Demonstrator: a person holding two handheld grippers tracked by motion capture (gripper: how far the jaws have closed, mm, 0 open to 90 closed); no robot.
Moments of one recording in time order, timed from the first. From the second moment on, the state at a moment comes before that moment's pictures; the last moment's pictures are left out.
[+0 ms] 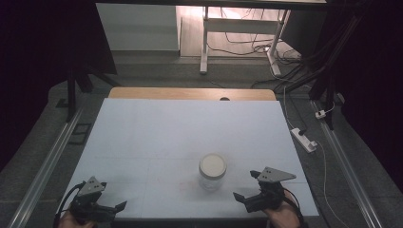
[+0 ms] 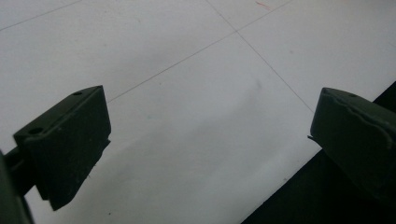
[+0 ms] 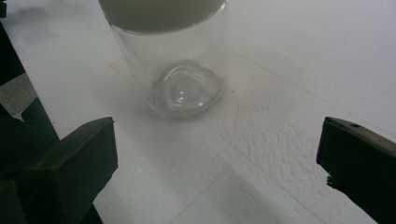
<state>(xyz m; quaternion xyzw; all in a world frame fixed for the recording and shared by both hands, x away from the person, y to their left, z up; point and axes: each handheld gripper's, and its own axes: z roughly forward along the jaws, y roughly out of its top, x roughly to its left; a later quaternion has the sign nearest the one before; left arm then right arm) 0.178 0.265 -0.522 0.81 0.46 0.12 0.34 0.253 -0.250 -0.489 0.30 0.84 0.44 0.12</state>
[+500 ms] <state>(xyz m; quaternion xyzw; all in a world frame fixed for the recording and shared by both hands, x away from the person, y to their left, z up) 0.178 0.265 -0.522 0.81 0.46 0.12 0.34 0.266 -0.229 -0.487 0.30 0.84 0.43 0.11</state>
